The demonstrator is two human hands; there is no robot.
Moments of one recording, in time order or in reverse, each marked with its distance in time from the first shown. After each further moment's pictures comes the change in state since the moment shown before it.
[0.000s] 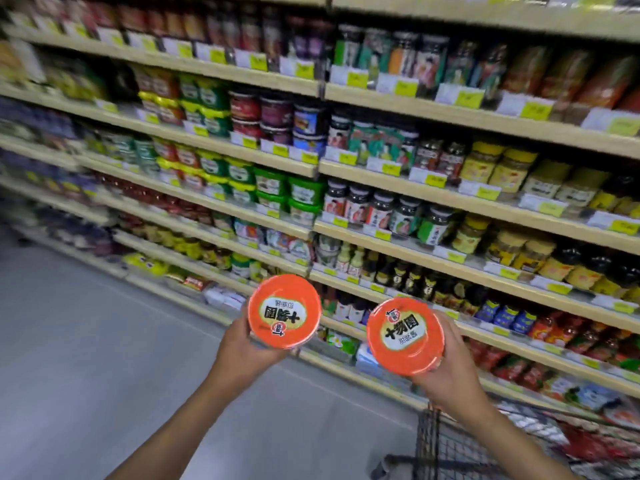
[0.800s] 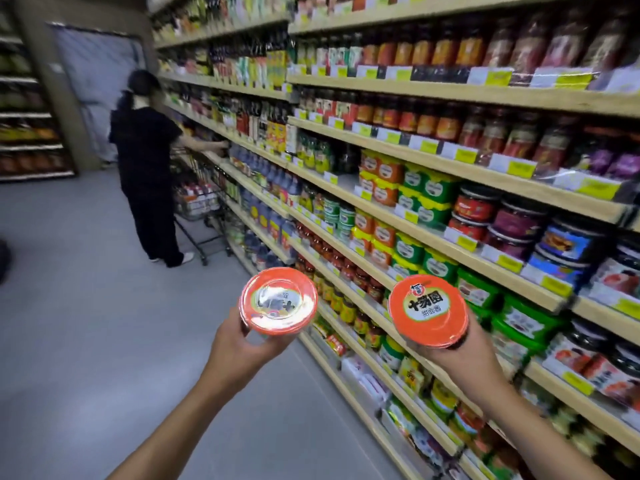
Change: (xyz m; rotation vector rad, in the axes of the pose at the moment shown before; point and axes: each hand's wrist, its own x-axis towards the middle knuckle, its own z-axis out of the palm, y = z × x) left_hand 0.082 0.031 -0.326 0.136 0.616 0.103; right_hand 0.276 -0.189 0.297 0.359 -0.334 -0.122
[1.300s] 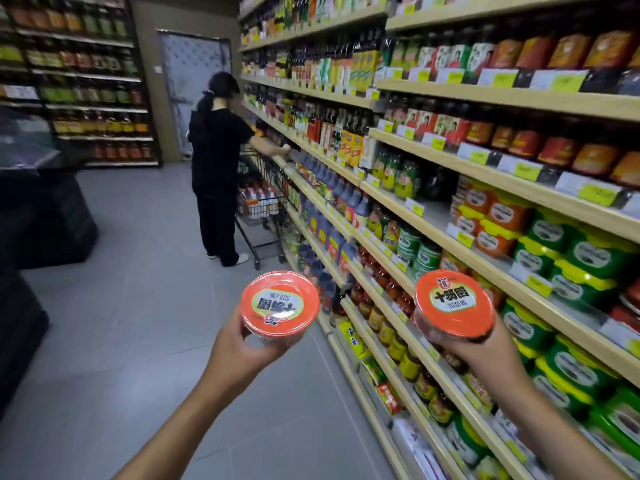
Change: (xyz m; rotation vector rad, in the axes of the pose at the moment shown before) left_hand 0.181 -0.069 -0.081 0.027 0.180 -0.117; right_hand 0.237 0.010 0.151 0.087 -0.144 0.070
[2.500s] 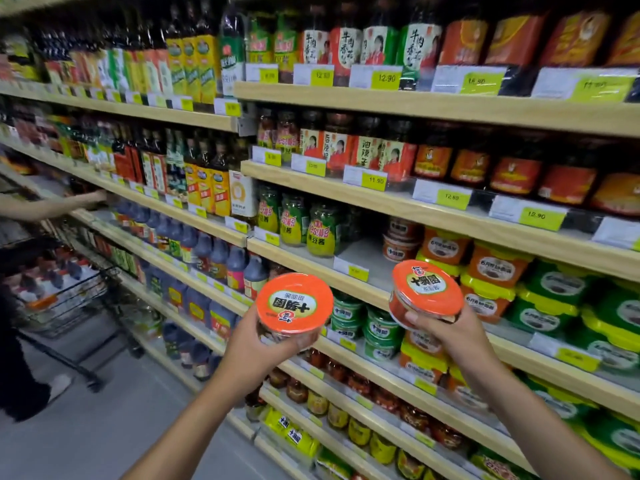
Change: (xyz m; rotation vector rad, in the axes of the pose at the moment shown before) left_hand 0.503 -0.083 0.185 -0.140 -0.669 0.087; right_hand 0.353 0.037 0.075 0.071 0.545 0.192
